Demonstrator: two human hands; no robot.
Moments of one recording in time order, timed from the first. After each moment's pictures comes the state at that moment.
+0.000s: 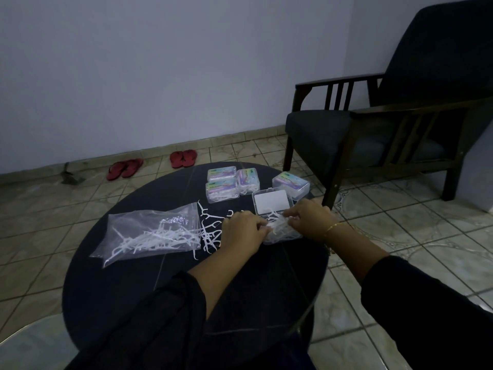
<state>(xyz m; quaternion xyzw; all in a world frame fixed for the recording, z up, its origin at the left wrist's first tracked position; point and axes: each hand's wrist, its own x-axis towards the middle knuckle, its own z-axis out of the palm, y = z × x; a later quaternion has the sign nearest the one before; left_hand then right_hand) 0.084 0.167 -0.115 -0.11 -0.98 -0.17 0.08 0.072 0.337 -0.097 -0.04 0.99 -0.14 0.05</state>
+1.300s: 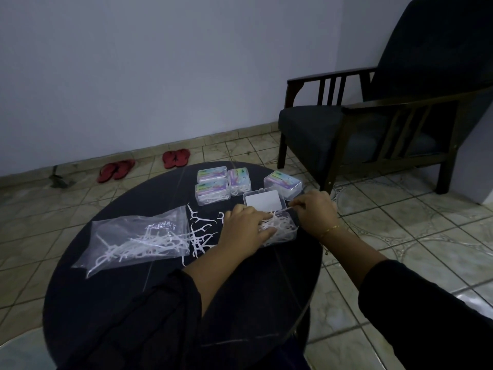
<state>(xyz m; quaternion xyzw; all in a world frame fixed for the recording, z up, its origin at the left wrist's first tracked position) 0.071 0.182 -0.114 -0.20 -0.97 -0.11 0.07 0.064 0.359 -0.109 0.04 0.97 -0.21 -0.11</state>
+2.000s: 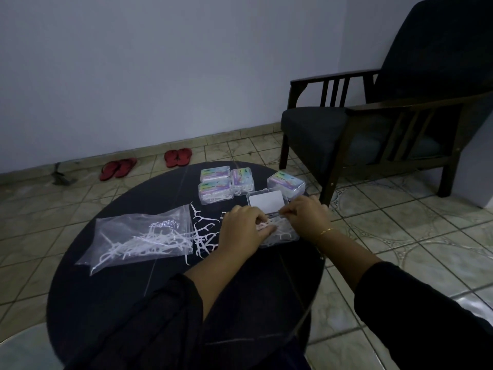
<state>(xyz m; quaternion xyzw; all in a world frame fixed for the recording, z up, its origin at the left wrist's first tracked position) 0.075 0.176 -0.117 -0.16 -0.96 -0.19 0.16 0.067 0.340 -0.107 -0.02 0.98 -0.17 -0.07</state>
